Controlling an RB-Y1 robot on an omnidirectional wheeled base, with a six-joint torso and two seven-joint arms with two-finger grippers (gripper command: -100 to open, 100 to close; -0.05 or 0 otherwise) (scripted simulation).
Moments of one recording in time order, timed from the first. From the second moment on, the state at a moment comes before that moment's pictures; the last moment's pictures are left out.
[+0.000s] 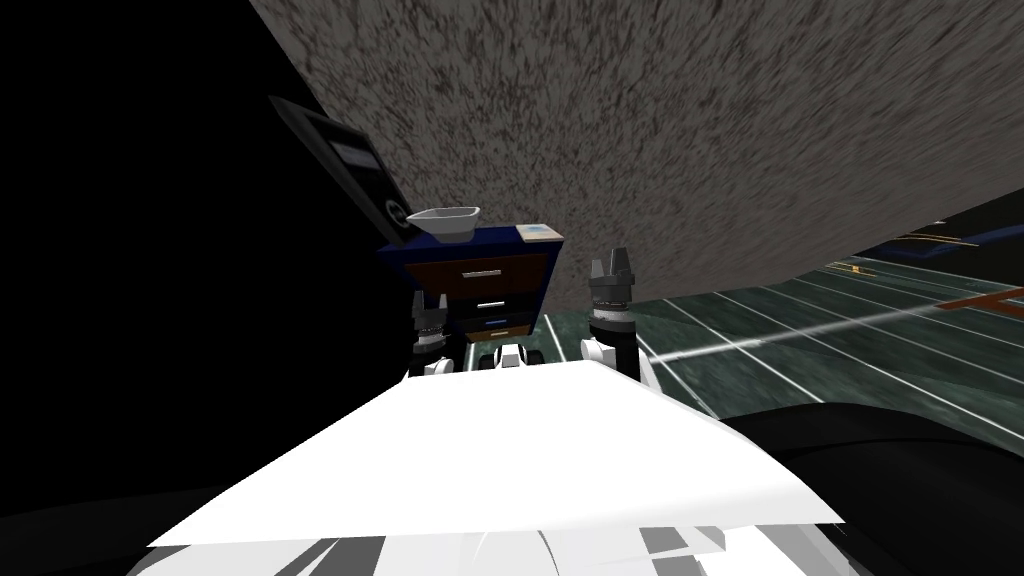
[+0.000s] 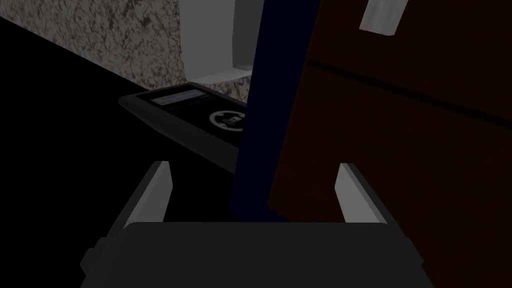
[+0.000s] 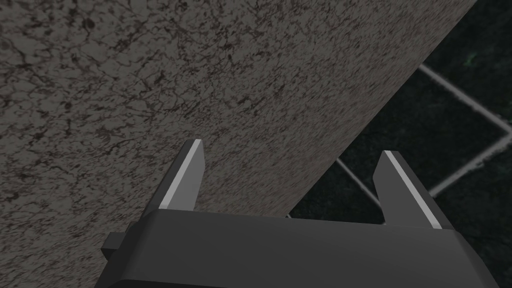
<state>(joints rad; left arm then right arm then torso) 0.47 0.17 -0.08 -1.90 0.14 -0.76 0.14 0.54 -0.04 -0.06 -2.37 0.11 -0.49 0.01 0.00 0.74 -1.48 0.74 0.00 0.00</state>
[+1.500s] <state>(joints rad) 0.44 0.14 -0.15 -1.52 0.17 -0.86 0.12 0.54 -0.04 -0.06 -2.37 0.11 -0.49 0.01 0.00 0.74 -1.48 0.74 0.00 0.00</state>
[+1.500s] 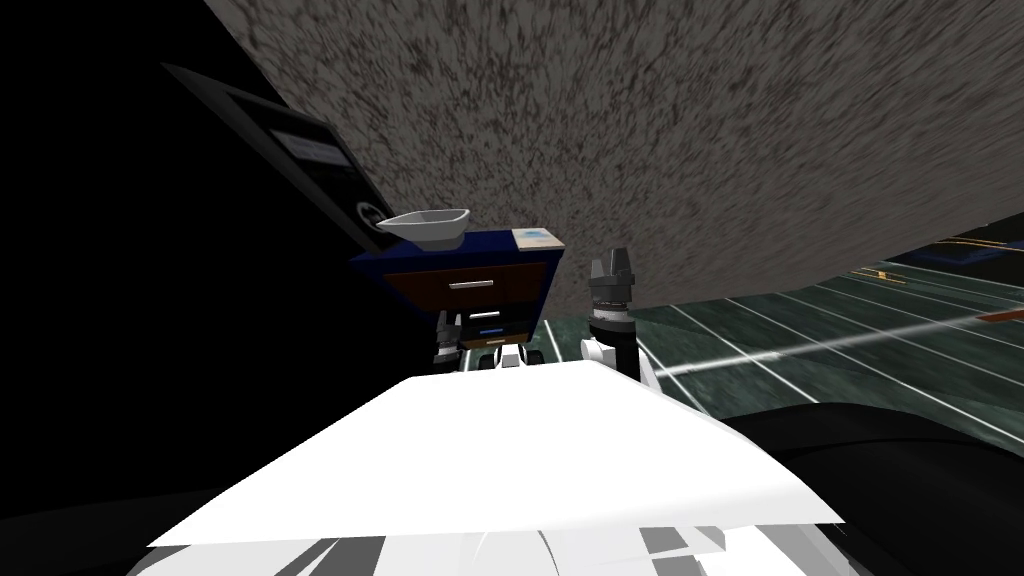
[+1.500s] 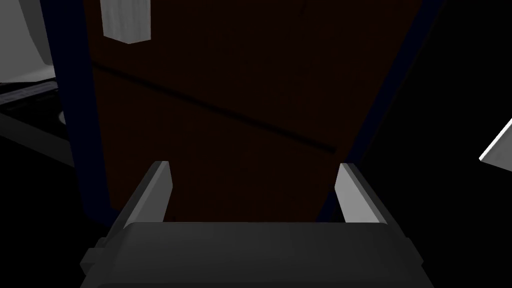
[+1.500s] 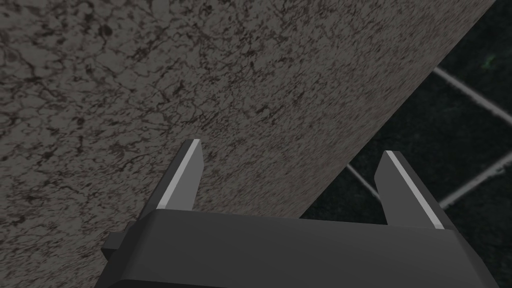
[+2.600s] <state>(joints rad) 0.42 0.10 -0.20 -1.22 0.20 -0.94 0.10 0.54 -0.04 -0.06 -2.37 0.11 -0.49 0.01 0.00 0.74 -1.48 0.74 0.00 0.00</state>
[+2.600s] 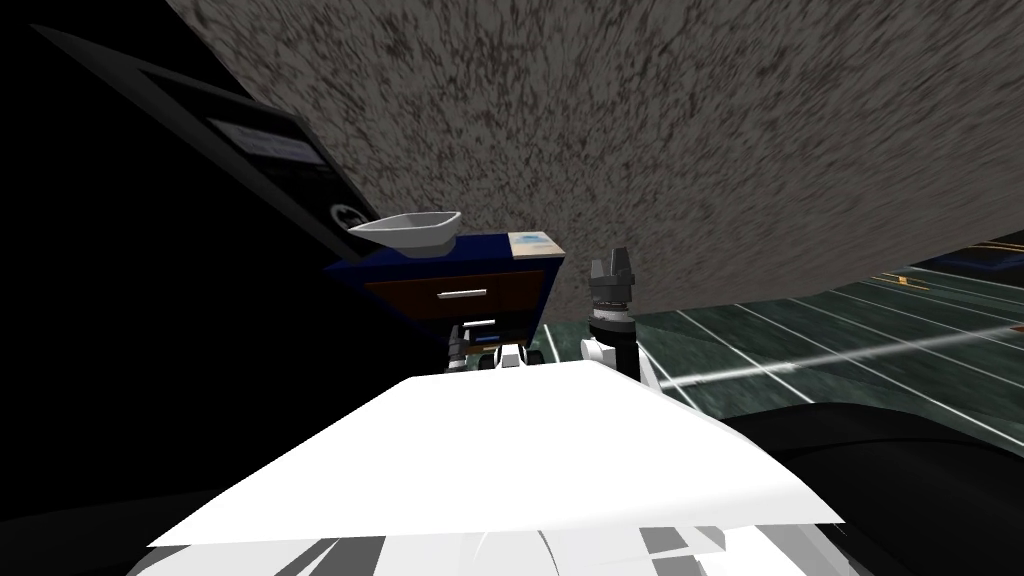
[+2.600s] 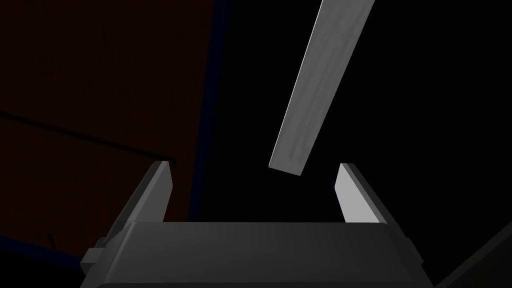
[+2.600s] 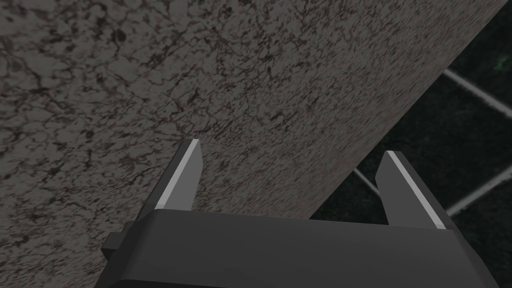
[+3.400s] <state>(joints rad) 0.41 0.10 -0.21 -1.14 0.21 -0.94 0.09 0.54 -0.04 -0.06 -2.37 0.11 -0.49 0.01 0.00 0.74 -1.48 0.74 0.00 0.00</state>
